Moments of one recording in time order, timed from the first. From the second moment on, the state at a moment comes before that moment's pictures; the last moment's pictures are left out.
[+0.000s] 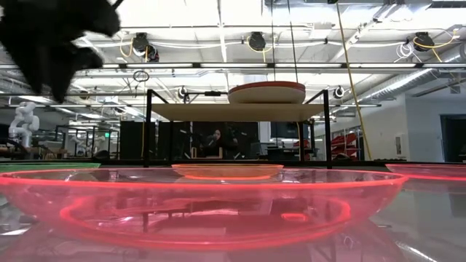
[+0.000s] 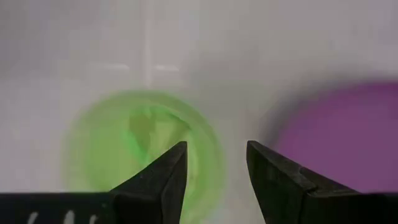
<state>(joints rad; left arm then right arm) -0.36 1.33 0.97 -1.03 0.02 -0.39 0.10 0.89 0.65 0.28 0.18 -0.34</state>
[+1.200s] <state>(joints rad) -0.47 1.39 0.66 -0.45 0.18 -0.35 0.11 0.89 0.65 0.28 0.18 -0.32</state>
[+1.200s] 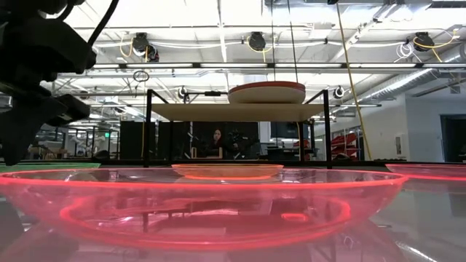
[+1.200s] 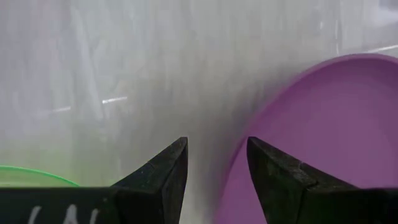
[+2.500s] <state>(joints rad) -0.37 1.39 1.13 -0.93 0.07 -0.13 0.11 0.89 0.65 0.27 0.18 -0.26</state>
